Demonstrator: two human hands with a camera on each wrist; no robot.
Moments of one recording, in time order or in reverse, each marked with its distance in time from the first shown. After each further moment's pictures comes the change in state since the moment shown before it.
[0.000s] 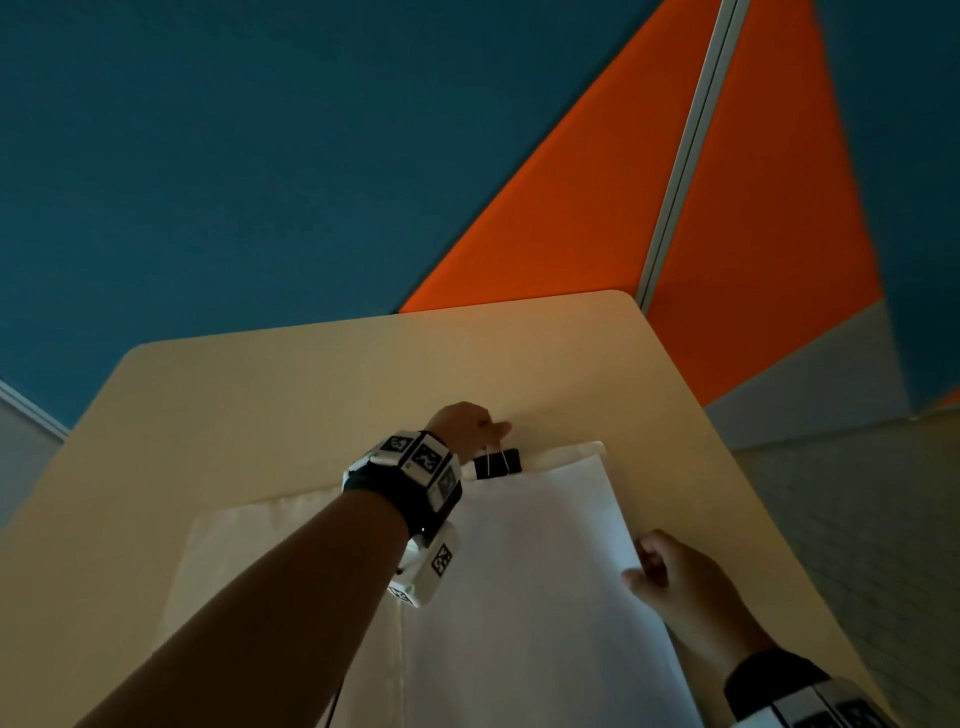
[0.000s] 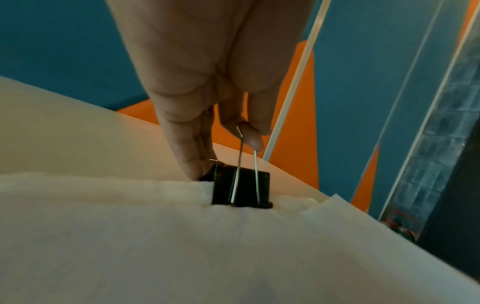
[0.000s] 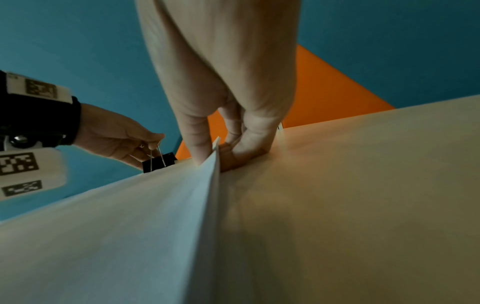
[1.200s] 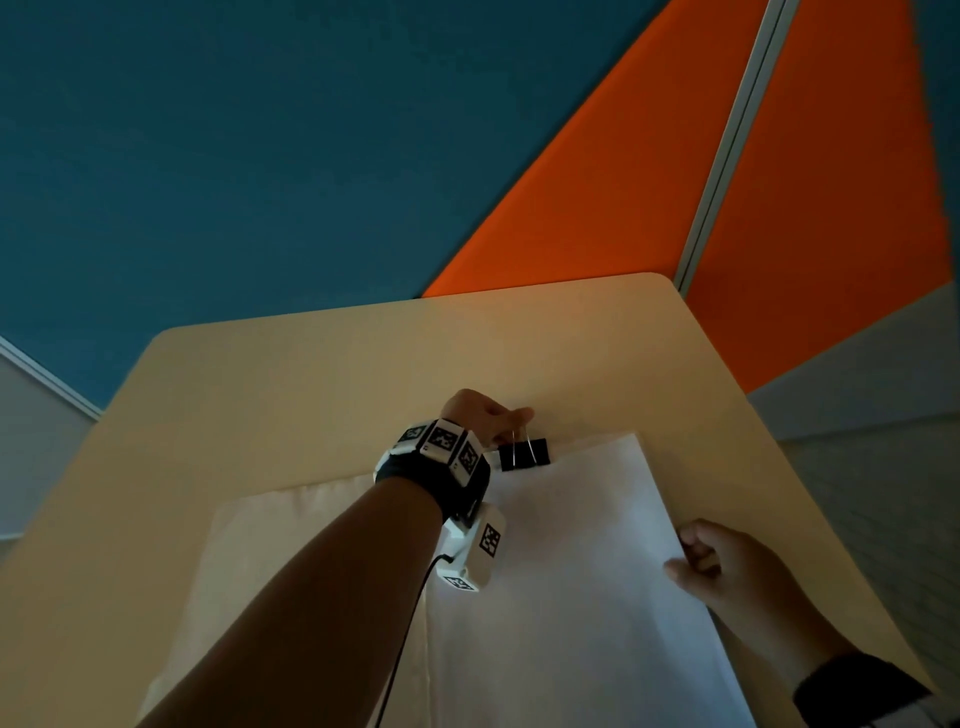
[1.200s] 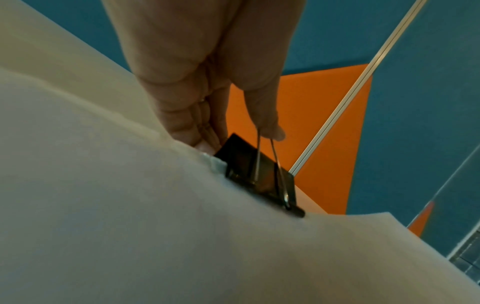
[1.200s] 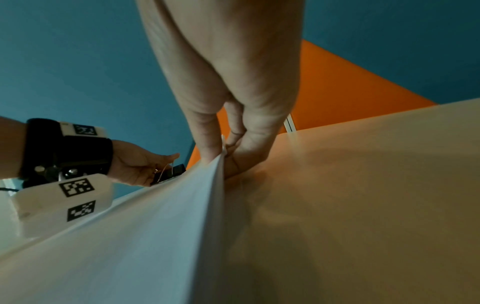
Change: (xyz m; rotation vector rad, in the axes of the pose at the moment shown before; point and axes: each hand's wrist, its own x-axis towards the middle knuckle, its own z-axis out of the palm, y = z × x) left_hand 0.040 -0.032 0.002 -0.204 0.133 -0.005; right_hand 0.006 -0.006 -0.010 0.109 0.023 -0.030
